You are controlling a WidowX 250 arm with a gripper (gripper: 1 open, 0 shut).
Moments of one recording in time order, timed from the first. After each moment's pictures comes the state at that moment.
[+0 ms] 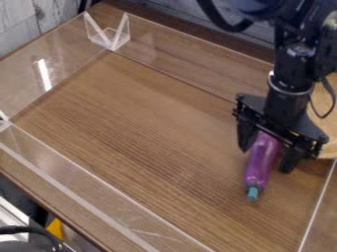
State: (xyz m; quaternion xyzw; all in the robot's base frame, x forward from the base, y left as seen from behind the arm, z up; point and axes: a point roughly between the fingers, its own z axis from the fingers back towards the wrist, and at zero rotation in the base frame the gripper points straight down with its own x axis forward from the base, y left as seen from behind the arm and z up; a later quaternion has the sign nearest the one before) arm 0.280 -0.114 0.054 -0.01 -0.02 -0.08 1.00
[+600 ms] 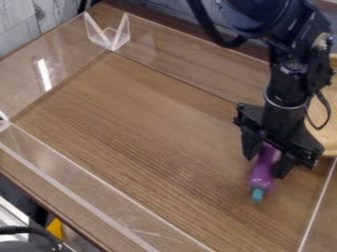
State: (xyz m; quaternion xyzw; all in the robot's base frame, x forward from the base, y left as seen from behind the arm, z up) arm 0.285 -0.118 0.039 -0.02 -0.05 -0.10 0.99
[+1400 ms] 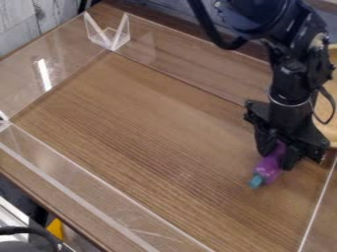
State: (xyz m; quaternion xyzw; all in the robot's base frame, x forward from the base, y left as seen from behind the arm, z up) arm 0.300 -0.116 0.032 -0.04 -0.08 -0.12 0.99
